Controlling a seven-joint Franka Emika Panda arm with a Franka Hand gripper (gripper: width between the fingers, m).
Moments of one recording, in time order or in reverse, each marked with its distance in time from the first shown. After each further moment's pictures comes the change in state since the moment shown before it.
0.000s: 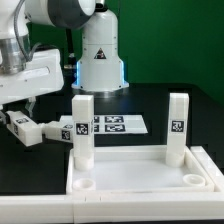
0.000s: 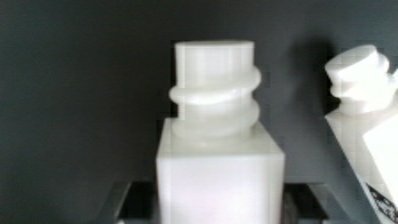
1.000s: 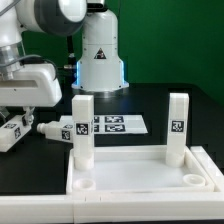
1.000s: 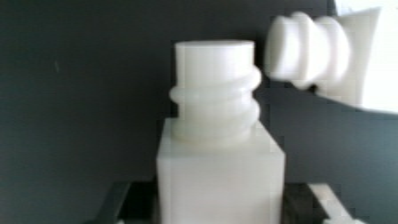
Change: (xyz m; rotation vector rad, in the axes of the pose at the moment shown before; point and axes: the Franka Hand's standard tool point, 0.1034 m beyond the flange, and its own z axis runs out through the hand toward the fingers) arm -0.039 -0.013 0.029 0.110 0.026 0.946
